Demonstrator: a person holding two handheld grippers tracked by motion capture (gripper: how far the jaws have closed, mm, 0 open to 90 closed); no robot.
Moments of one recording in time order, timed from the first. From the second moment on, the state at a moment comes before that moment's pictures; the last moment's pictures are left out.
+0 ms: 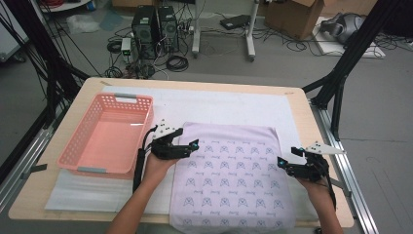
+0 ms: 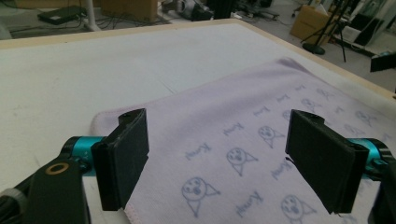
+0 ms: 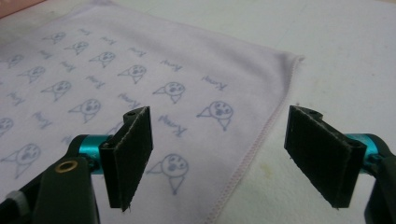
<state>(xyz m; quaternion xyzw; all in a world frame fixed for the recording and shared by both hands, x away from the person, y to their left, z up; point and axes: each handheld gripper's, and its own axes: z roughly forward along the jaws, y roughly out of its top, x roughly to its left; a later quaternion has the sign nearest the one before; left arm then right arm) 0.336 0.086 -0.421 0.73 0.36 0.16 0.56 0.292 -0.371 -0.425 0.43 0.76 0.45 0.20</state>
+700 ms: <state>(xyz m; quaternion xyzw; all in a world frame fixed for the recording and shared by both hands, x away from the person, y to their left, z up) 0.323 0.100 -0.425 0.71 0.37 0.15 0.58 0.279 -0.371 -0.417 0.43 0.74 0.47 0.23</state>
